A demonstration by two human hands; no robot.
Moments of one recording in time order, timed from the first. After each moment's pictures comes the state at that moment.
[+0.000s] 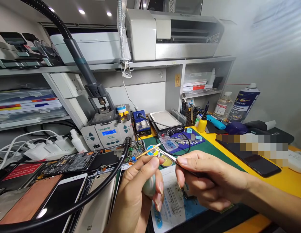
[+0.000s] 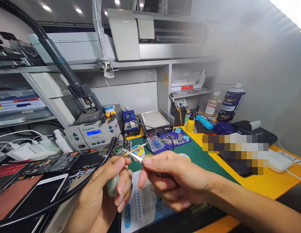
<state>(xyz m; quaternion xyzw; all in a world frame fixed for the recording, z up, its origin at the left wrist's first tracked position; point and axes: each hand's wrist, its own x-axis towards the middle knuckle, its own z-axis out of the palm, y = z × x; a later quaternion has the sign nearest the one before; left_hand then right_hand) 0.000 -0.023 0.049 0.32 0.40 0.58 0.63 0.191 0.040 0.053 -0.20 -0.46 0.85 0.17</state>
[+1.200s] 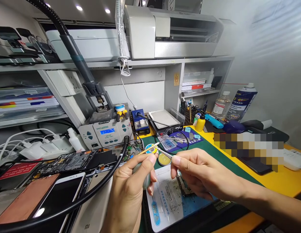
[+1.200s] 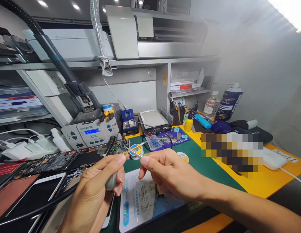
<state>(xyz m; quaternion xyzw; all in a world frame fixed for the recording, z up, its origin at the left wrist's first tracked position) -0.006 -0.015 0.040 0.39 0.48 0.59 0.51 0.179 0.032 0.051 -0.32 -0.61 0.68 0.26</state>
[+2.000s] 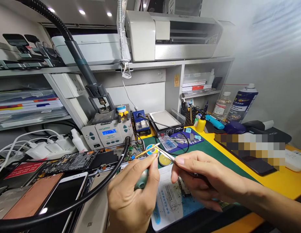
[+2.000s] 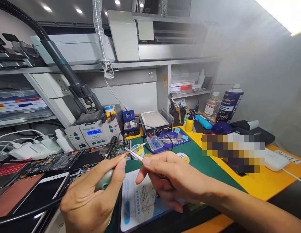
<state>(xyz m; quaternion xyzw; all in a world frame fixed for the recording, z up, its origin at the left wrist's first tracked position) 0.004 -0.023 0.035 0.57 0.49 0.66 0.00 0.184 0.031 0.055 -0.27 -0.52 0.79 0.22</state>
